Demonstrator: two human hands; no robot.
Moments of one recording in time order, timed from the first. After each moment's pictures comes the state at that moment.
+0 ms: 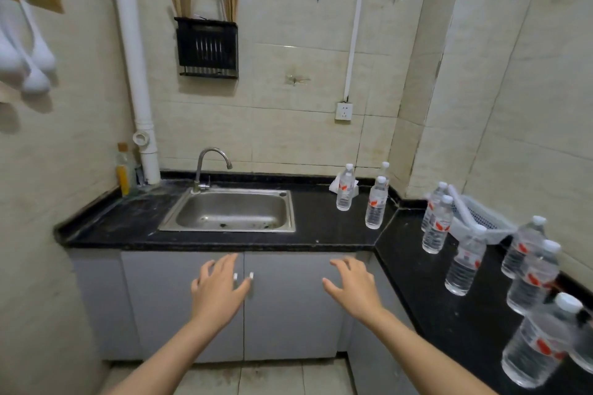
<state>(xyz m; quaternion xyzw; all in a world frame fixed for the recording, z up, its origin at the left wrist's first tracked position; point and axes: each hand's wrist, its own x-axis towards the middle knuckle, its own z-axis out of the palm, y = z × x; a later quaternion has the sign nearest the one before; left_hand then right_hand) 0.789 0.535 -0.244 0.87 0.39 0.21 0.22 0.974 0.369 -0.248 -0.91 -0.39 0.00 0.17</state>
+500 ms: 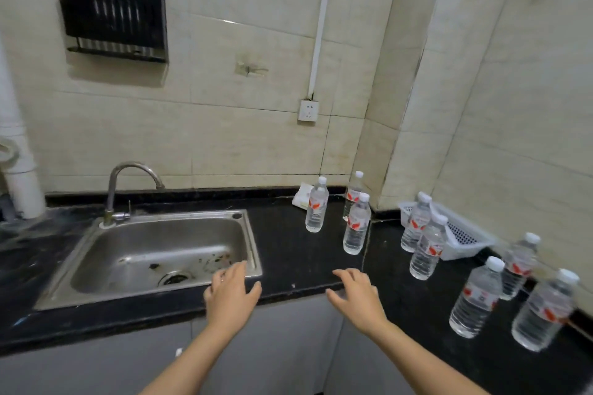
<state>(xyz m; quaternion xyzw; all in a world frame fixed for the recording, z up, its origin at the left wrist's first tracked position) 1.016 0.685 -0.270 0.90 0.30 0.16 0.29 1.138 0.490 -0.267 -0.95 -0.27 -0.01 0.17</state>
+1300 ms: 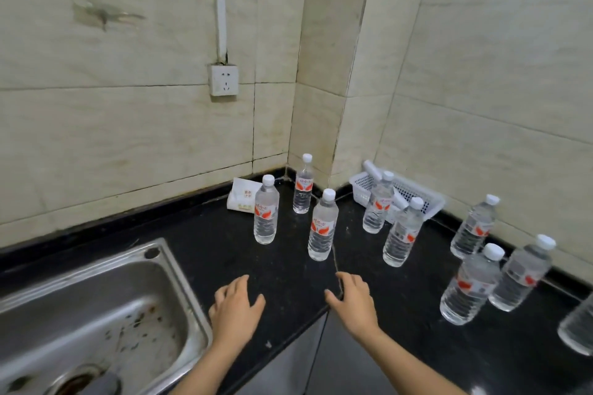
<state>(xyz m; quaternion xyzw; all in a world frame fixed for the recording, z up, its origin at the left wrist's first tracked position) 1.259 0.756 -0.322 0.94 0.17 0.03 0.31 1.291 0.552 -0.312 -0.96 0.03 0.00 0.26</state>
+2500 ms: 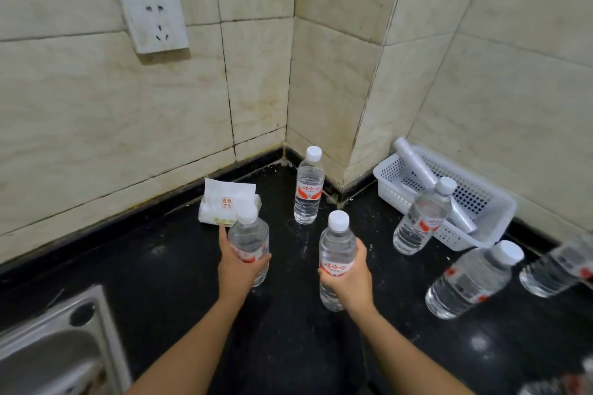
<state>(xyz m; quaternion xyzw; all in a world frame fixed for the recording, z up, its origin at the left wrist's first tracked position) 1.550 0.769 -0.373 0.76 0.23 0.08 0.60 1.546 0.568 -0.367 -0.83 0.10 -0.01 0.55</state>
